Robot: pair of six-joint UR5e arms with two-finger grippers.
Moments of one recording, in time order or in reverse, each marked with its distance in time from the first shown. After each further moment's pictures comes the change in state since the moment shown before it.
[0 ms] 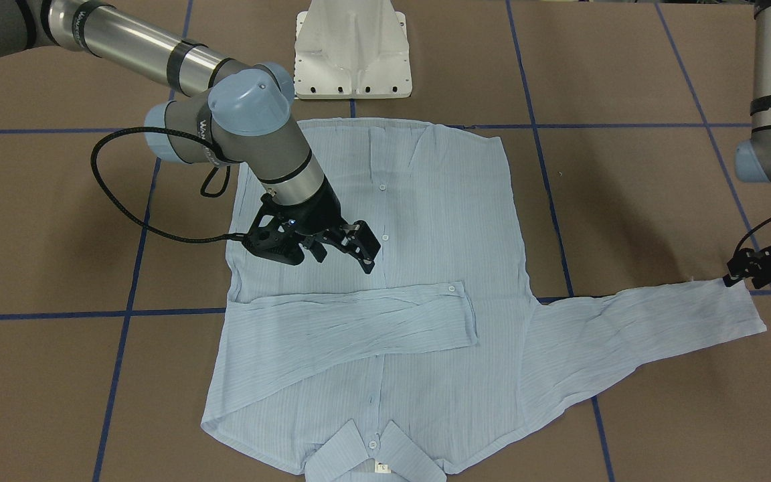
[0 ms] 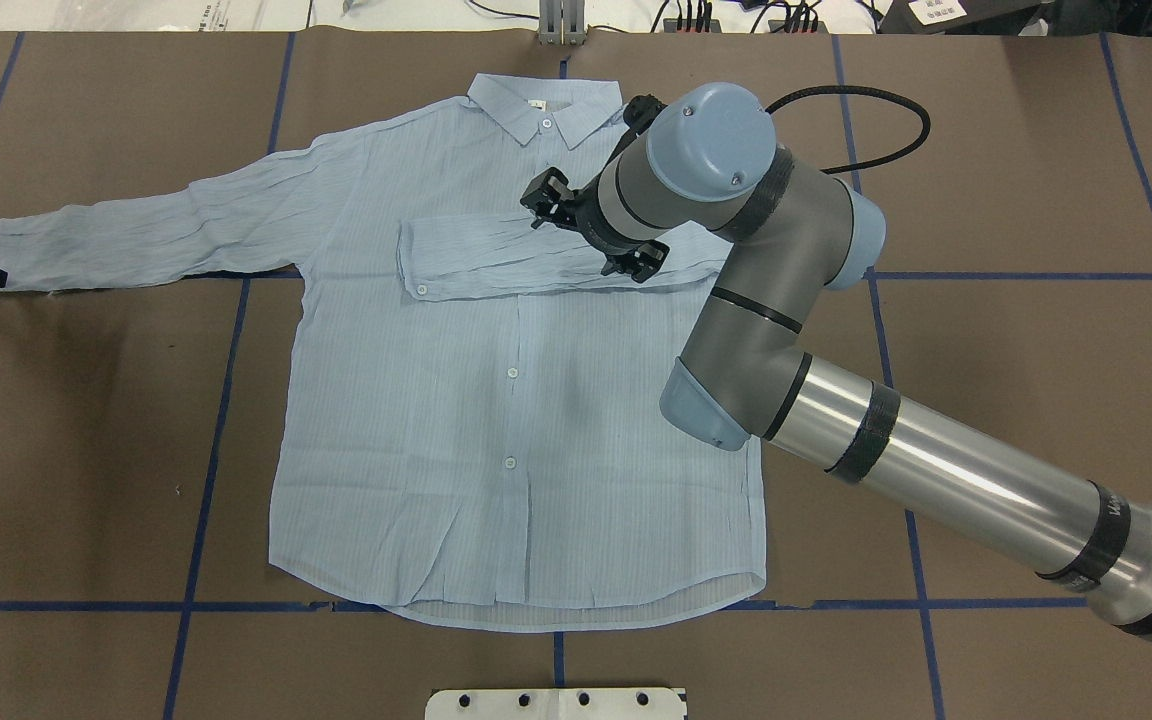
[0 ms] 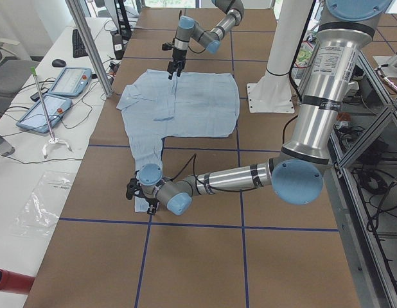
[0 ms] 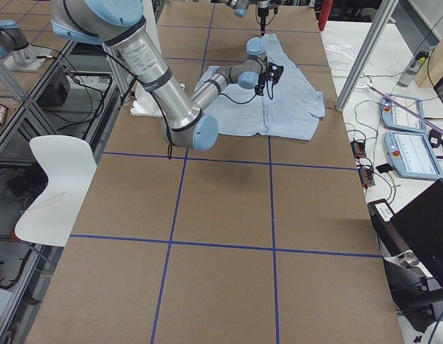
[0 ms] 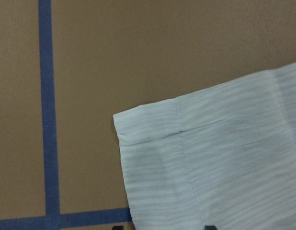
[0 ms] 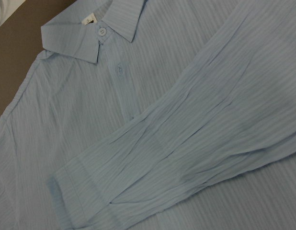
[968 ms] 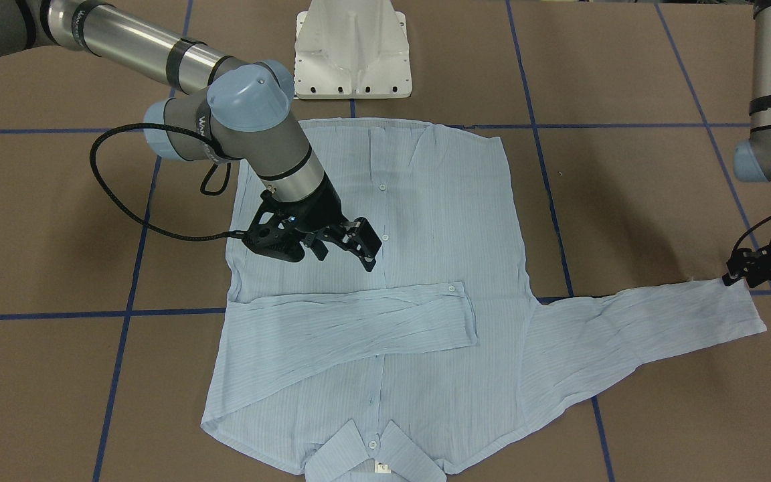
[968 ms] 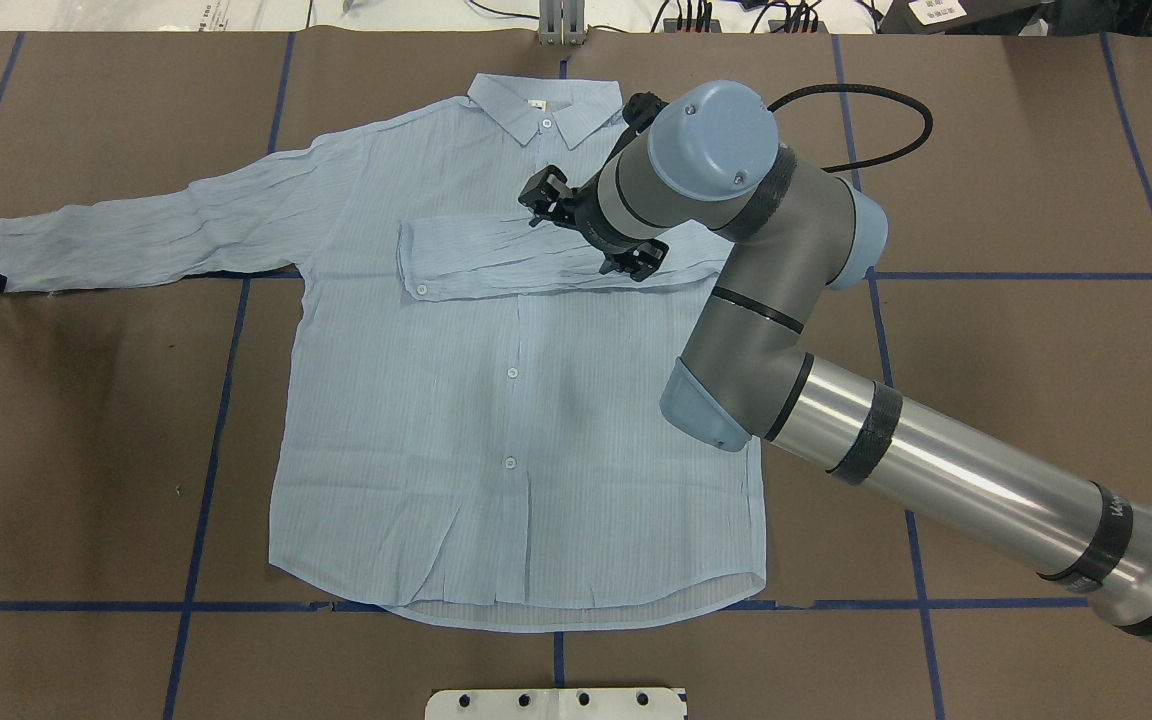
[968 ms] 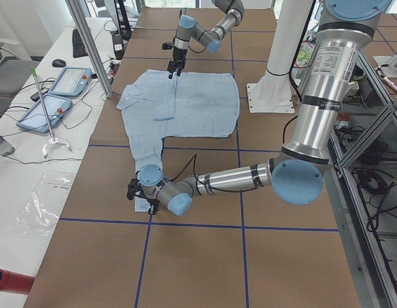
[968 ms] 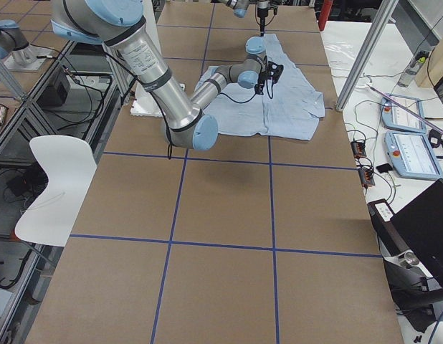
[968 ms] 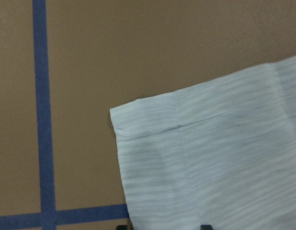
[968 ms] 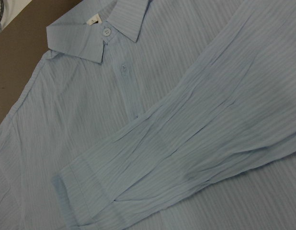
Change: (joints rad) left arm 0.005 0.002 0.003 -0.003 -0.005 0.000; right arm 0.000 -0.002 0.012 0.000 -0.001 0.001
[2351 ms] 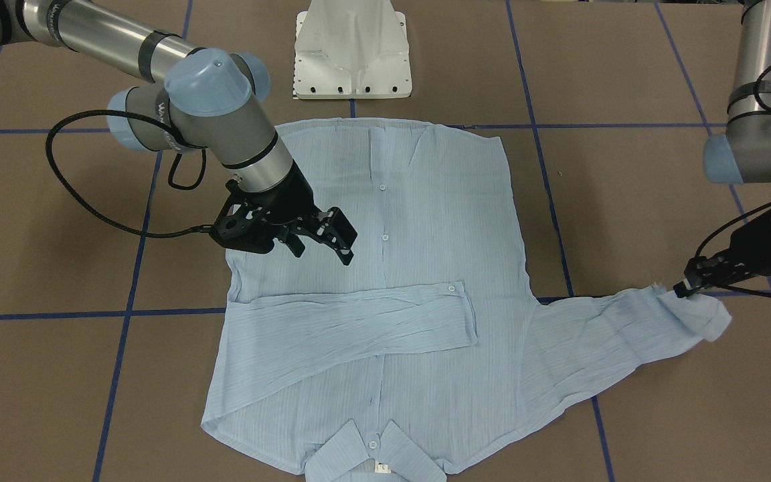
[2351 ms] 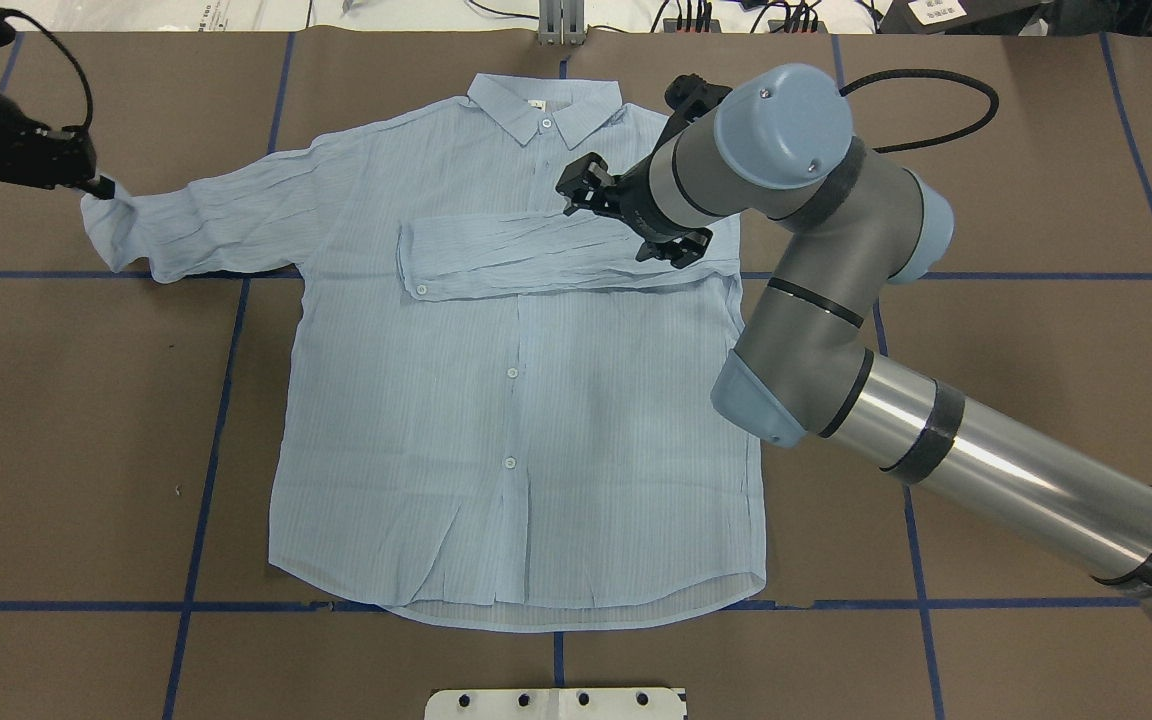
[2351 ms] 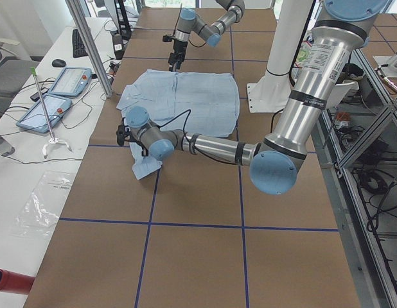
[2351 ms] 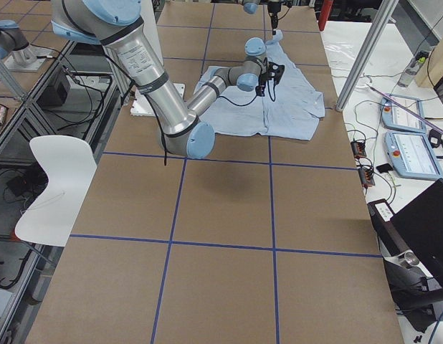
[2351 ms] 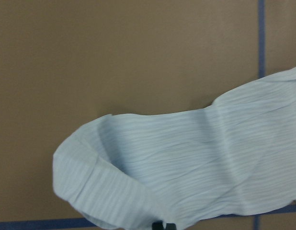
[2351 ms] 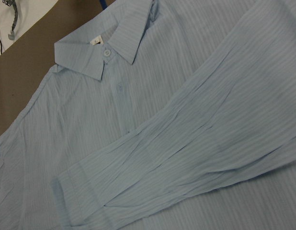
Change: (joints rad) left arm 0.054 -0.173 -0.322 0.216 -0.138 -0.444; right arm 0.059 -0.103 0.119 -0.002 0.034 -0.088
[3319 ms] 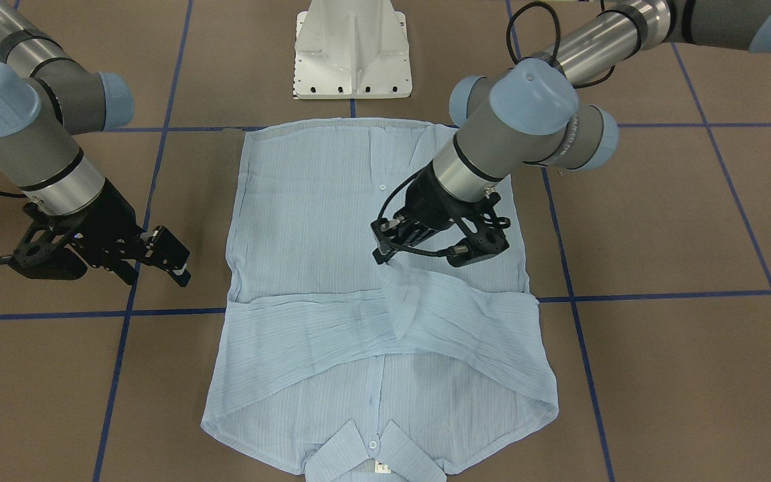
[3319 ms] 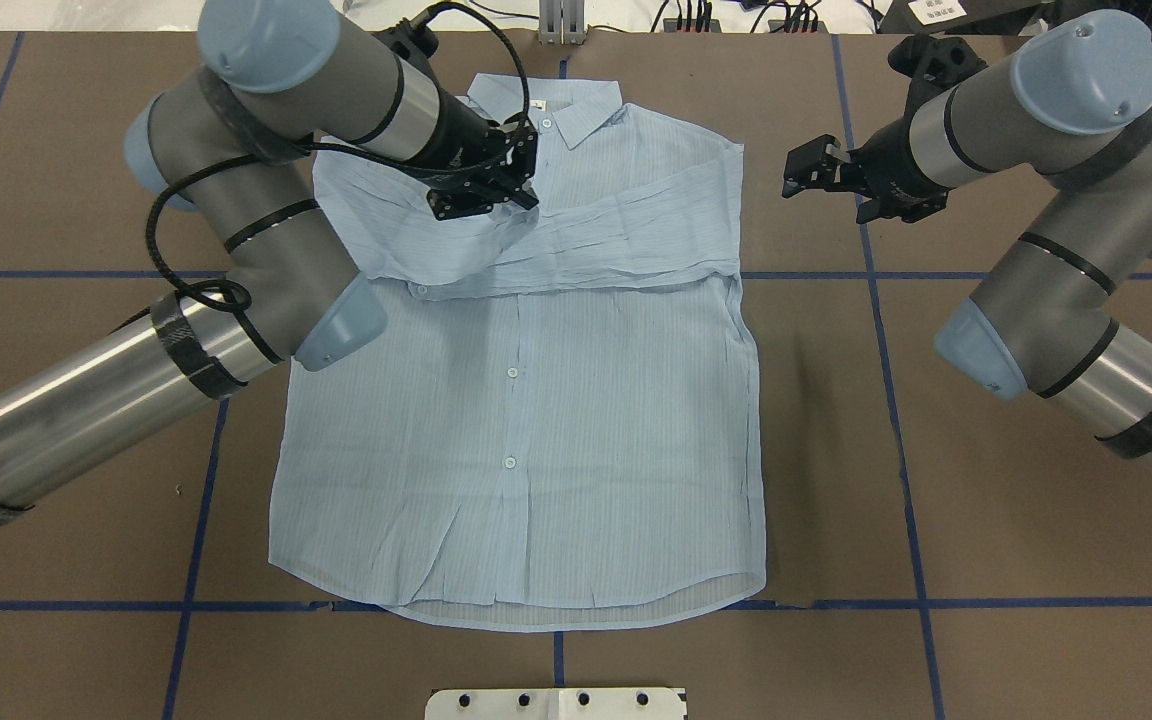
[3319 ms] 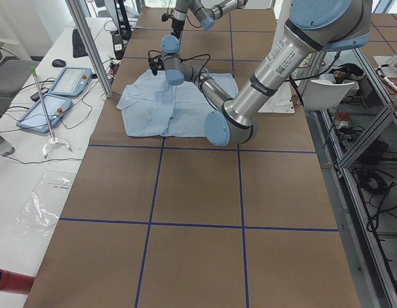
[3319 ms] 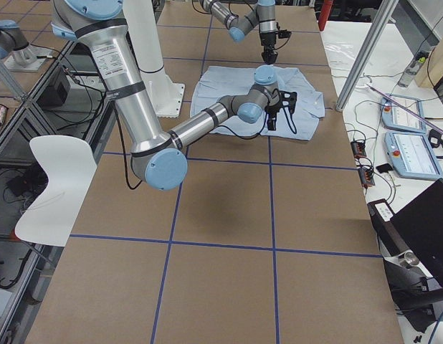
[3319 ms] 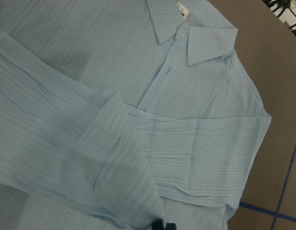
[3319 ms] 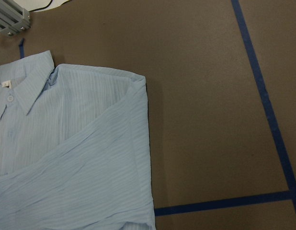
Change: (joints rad) left arm 0.394 -0.444 -0.019 -0.008 0.337 -0.795; right arm 0.199 -0.286 0.118 0.005 0.137 -0.369
